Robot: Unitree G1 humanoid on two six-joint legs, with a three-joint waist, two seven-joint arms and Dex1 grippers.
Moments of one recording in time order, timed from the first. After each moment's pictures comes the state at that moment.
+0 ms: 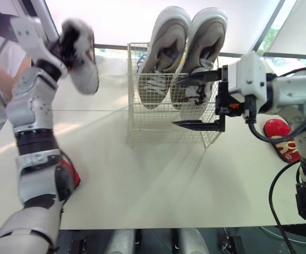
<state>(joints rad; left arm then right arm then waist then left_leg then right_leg) -1.02 0.38 0.38 0.24 -0.40 0.24 -0.33 -0.86 -0.85 0.03 -0.39 0.52 0.61 1.10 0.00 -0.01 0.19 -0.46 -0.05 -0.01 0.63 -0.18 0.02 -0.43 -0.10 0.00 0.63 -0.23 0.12</state>
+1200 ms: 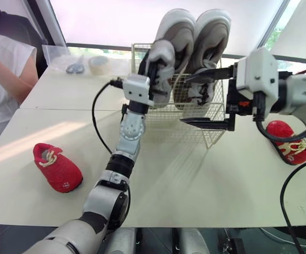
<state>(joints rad) -0.86 -0.08 -0.01 0.66 0.12 -0.78 0.04 -0.86 -0.95 -0.01 -0.47 0.57 0.72 1.05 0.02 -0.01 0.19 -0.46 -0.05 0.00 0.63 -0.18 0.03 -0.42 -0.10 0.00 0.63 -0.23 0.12</state>
